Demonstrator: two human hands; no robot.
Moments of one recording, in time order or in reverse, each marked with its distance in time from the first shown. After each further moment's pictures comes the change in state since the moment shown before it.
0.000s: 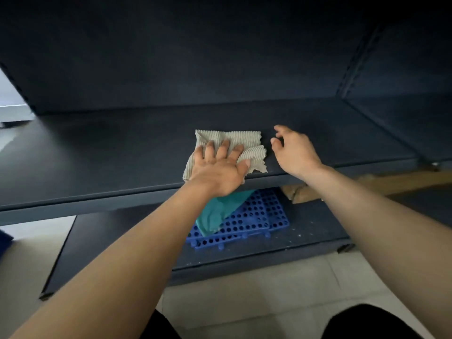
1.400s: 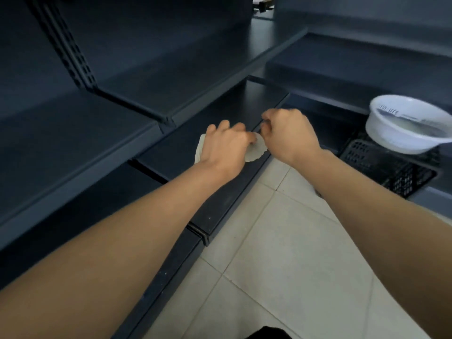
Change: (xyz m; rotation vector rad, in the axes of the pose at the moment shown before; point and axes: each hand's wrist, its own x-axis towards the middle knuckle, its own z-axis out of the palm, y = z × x) left_hand -0.026 0.490 -0.220 0.067 0.214 1.023; right_hand -0.149 0.162 -0.469 -0.395 0.363 0.532
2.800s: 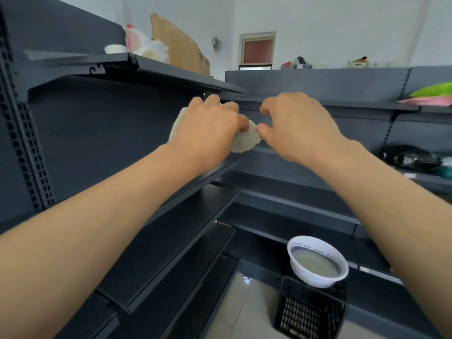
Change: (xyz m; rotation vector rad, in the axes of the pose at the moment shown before) left_hand 0.130 0.115 -0.519 0.234 0.520 0.250; right_hand 0.072 -0.030 -0.543 -0.406 0.419 -0.076
